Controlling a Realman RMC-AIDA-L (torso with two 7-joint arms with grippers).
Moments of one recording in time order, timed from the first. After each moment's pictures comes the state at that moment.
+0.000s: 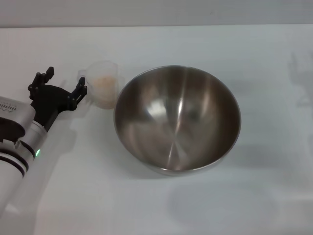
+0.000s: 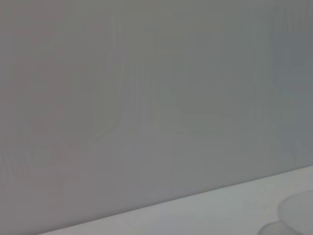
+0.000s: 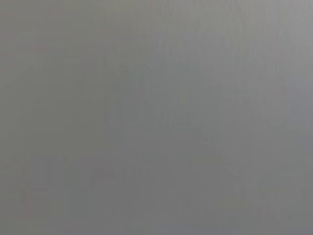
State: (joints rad) left arm -0.48 -2.08 -0.43 -0.26 1.94 0.96 0.08; right arm 0.35 2.08 -1.85 -0.32 0.48 -1.51 -0.06
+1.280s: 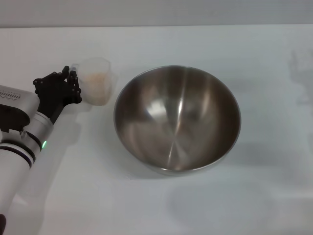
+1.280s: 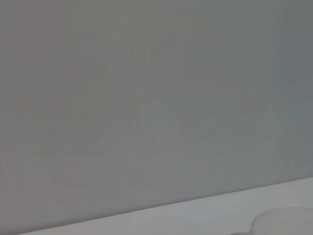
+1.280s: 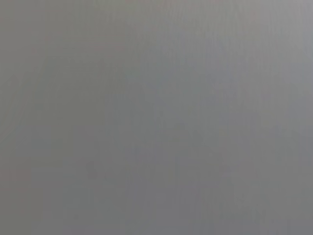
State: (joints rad) left arm -0.51 -2.08 -0.48 -0.30 1.95 0.91 0.07; right arm 0.36 2.08 -1.84 -0.32 0.48 -1.50 -0.06
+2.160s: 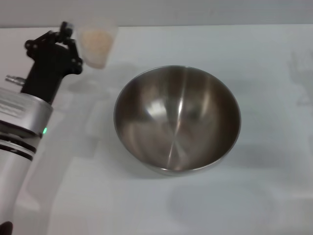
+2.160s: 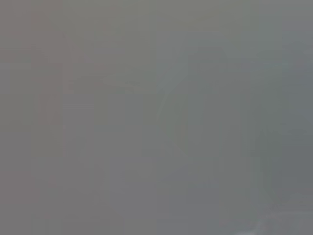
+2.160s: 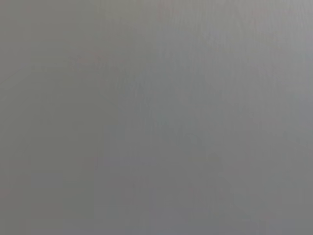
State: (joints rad) left arm -0.49 -2.08 -0.46 -0.35 1.97 1.27 0.35; right arm 0.36 2.08 -1.84 -0.31 0.47 -1.52 -0.05
